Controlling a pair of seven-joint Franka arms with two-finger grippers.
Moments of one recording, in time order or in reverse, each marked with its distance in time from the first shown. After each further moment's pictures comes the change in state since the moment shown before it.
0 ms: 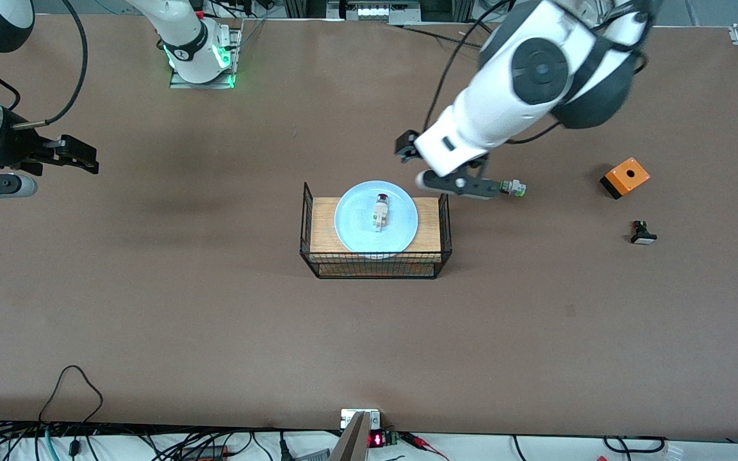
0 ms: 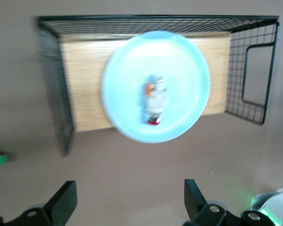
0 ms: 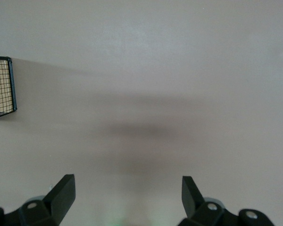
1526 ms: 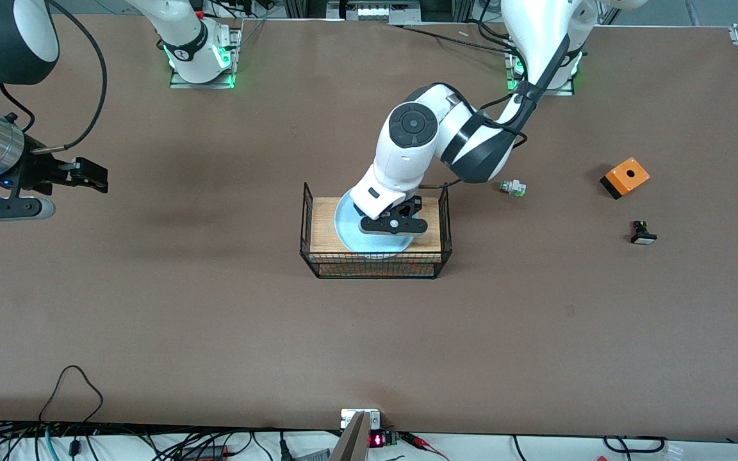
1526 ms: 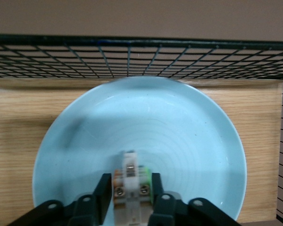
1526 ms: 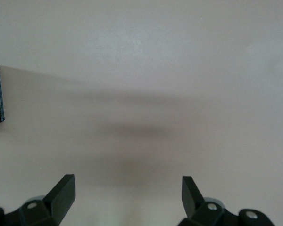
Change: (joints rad) left arm -0.113 0.241 0.006 0.013 0.284 0.333 -0.211; right arm 0.013 0.059 -0.003 0.007 -0.028 0.062 0.001
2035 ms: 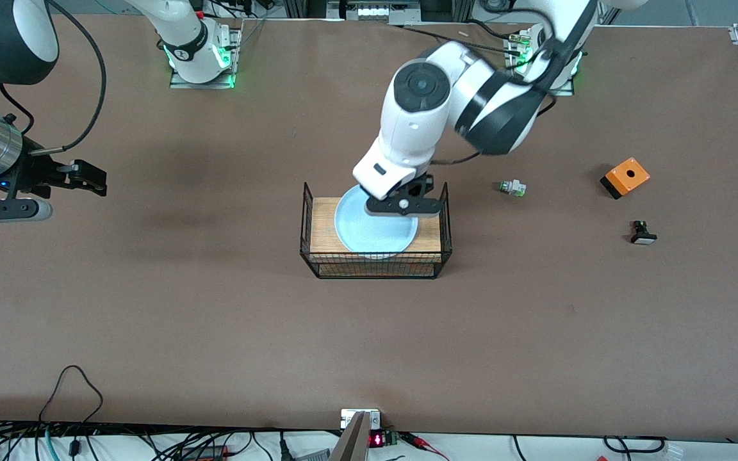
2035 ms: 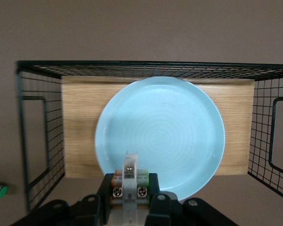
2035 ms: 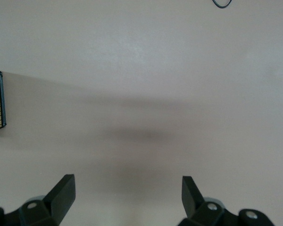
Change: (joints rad) left arm 0.016 -0.121 0.010 0.137 0.000 -0.334 -0.012; right arm 0.004 0.000 0.004 0.000 0.000 0.026 0.008
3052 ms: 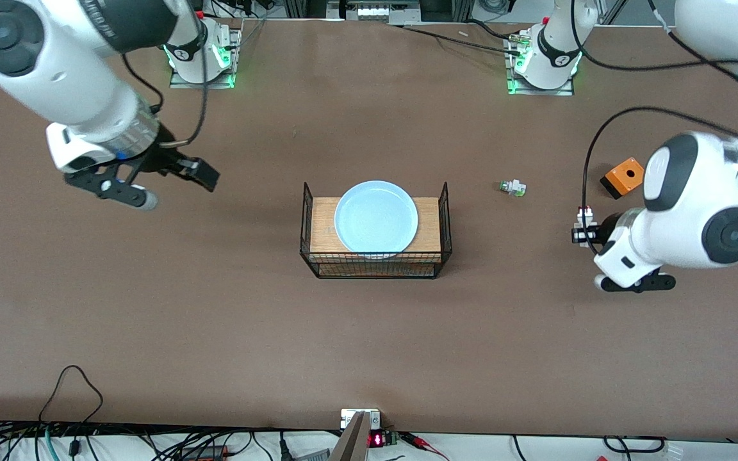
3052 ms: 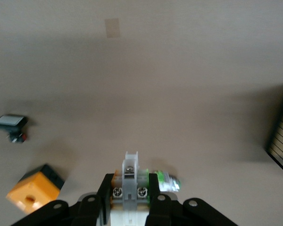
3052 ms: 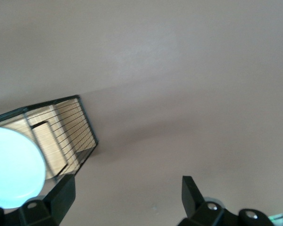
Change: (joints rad) left arm 0.574 0.058 0.018 -0.135 0.004 -0.158 0.561; right arm 0.301 0.009 0.014 0.000 0.105 0.052 0.742
